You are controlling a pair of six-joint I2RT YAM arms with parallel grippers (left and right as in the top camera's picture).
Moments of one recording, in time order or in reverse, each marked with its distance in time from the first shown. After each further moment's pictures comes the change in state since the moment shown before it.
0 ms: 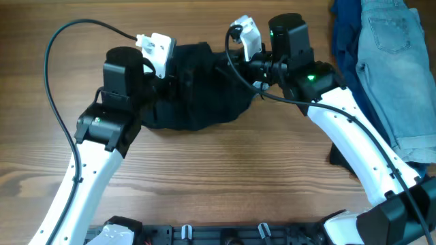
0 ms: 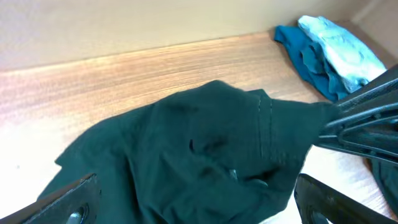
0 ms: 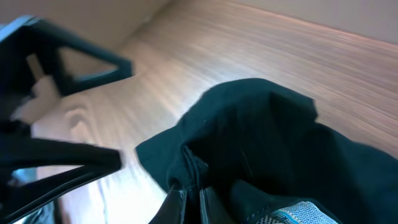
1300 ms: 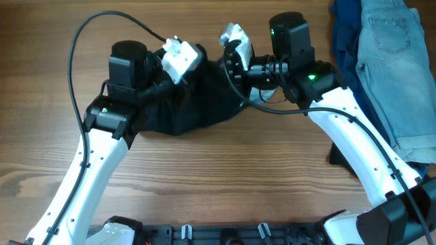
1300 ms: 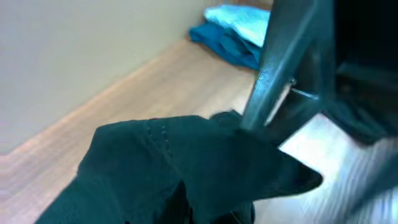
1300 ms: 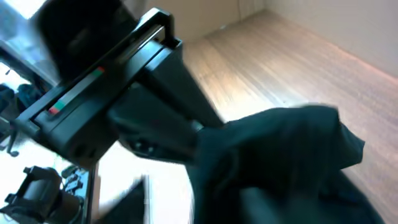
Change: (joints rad) left arm 0.002 0.072 0.000 0.113 0.317 0.336; right arm -0.001 0.000 0.009 0.024 -0.276 -0.222
